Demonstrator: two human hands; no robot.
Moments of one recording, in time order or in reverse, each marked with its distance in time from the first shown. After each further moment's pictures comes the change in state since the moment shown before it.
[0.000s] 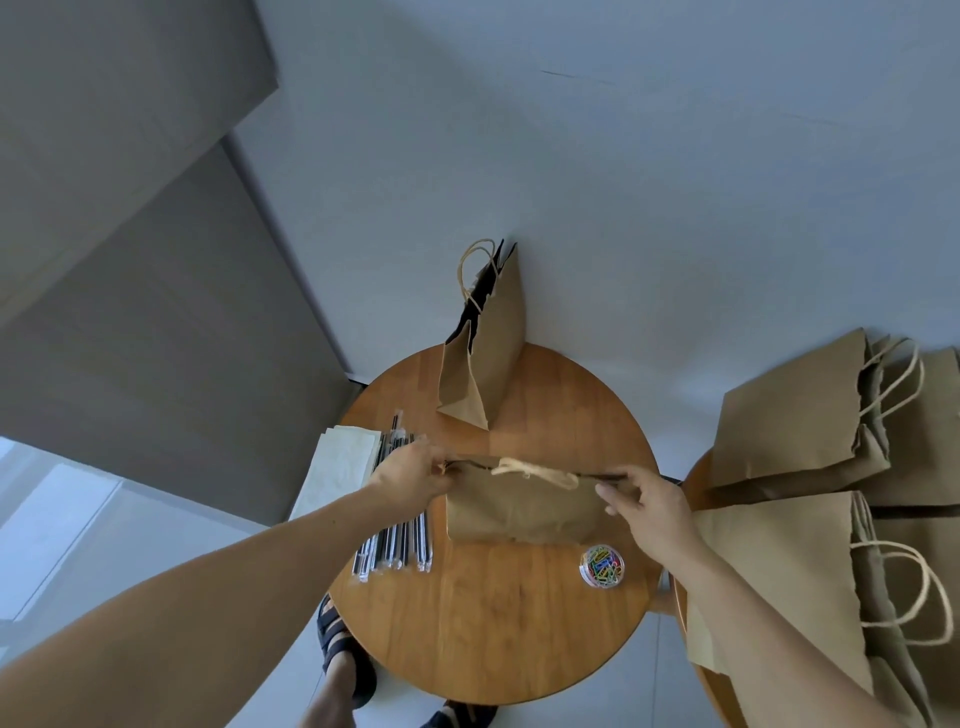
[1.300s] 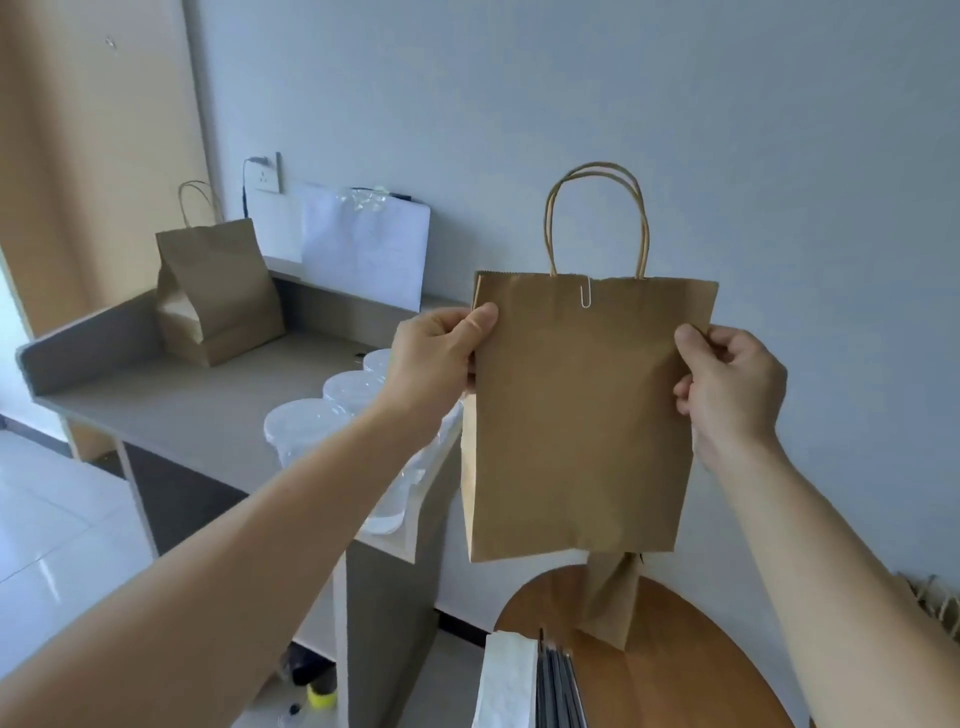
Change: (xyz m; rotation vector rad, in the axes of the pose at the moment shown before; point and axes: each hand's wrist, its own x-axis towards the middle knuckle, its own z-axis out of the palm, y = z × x) left_hand -0.334 0.041 -0.401 -0.891 0.666 0.631; right_hand -0.176 -0.556 0.012 0.689 0.811 -0.523
